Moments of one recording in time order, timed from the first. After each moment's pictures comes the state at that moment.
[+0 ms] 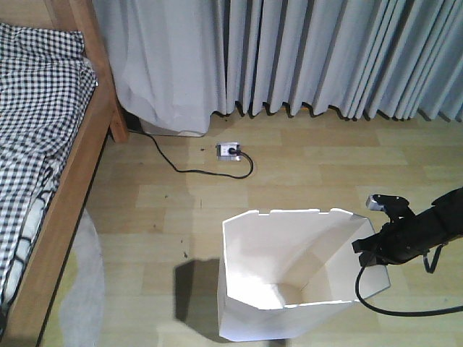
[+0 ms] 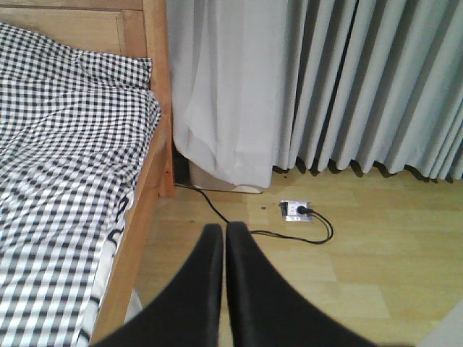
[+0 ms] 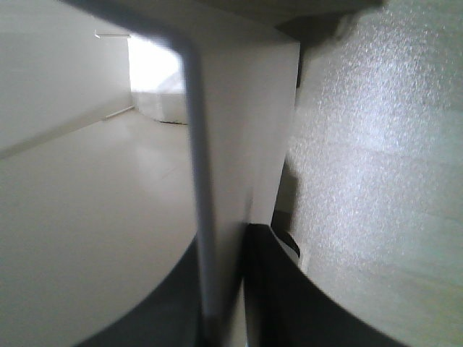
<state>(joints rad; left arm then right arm) 0.01 -0.01 0.03 0.04 0.34 -0.10 -0.26 2.37 -0.93 1.03 0.44 -1.38</state>
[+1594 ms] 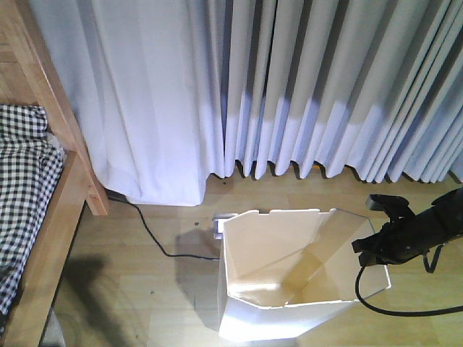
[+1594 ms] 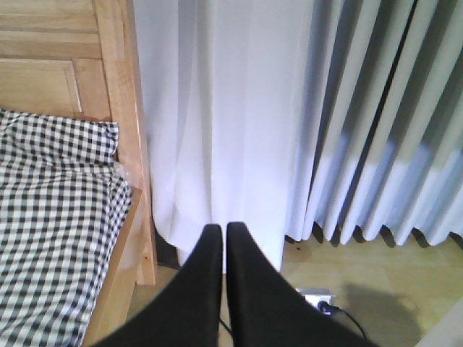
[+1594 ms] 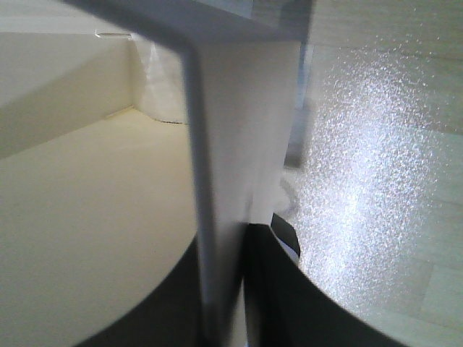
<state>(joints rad) 0.01 -0.01 0.03 0.04 0.34 -0.10 -0.26 2.37 -0.93 1.03 0.44 -1.38</state>
